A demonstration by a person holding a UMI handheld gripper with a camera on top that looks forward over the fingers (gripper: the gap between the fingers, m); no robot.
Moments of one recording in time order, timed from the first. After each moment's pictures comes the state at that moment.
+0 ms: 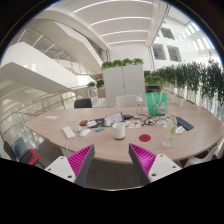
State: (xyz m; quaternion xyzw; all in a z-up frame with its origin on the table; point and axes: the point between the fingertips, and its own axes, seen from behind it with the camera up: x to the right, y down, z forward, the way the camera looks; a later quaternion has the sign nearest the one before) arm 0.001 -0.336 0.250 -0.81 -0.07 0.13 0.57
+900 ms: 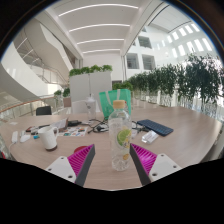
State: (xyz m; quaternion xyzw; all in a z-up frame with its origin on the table) arm 0.248 -0.082 0.107 -0.78 0.04 0.01 0.62
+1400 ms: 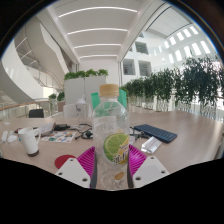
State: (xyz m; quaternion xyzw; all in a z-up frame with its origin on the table) arm 0.277 0.015 0.081 -0.76 0.05 -0.01 0.65
